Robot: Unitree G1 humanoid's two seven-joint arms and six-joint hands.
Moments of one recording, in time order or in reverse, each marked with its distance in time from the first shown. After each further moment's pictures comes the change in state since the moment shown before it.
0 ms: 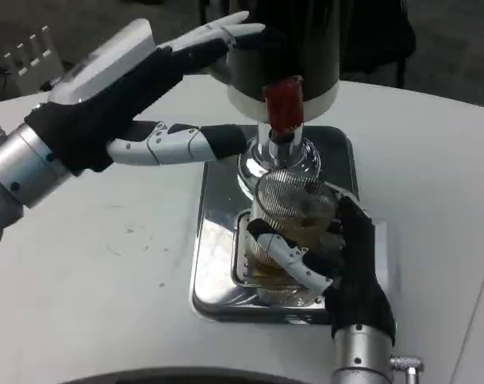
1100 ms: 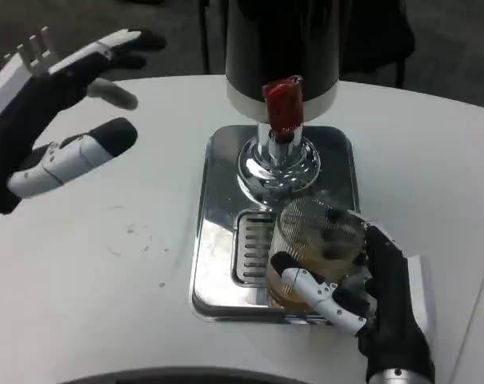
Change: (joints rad) left arm 0.335 -0.002 0.243 -0.214 -0.095 0.163 0.056; right arm 0.246 -0.040 0.004 -0.272 -0.032 0.029 0.112
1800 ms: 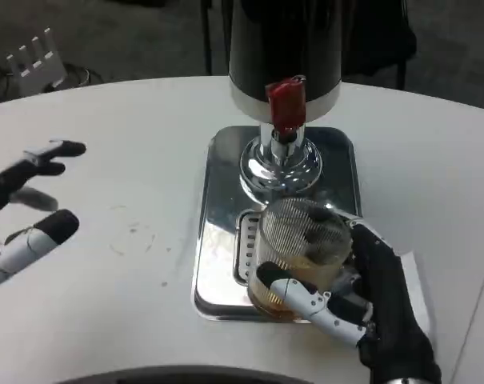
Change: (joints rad) left arm 0.365 0.000 0.124 -0.093 0.095 0.049 0.092; right arm 0.098 -0.005 0.005 -0.174 -0.038 0.011 0.185
